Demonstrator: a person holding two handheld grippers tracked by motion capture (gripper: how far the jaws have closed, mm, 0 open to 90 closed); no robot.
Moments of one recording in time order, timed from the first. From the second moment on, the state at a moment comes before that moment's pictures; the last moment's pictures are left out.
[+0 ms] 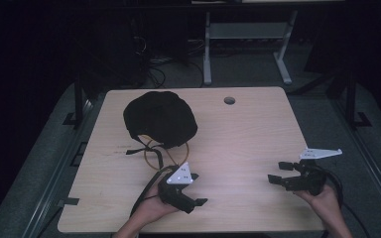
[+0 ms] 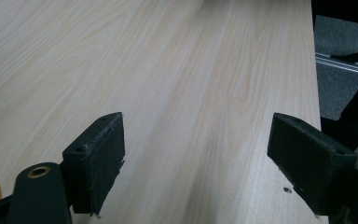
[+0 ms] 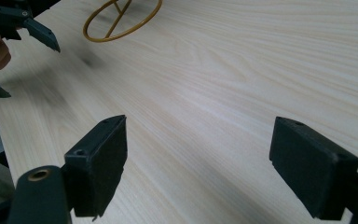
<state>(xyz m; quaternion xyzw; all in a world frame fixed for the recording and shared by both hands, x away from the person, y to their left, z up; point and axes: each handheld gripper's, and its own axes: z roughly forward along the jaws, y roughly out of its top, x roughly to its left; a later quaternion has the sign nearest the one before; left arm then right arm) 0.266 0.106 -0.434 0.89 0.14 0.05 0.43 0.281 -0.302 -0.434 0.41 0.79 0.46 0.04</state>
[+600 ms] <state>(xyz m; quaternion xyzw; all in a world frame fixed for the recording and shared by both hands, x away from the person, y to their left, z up) 0.267 0.106 -0.435 0.89 0.14 0.05 0.43 0.250 -0.313 -0.455 0.42 0.78 0.45 0.05</state>
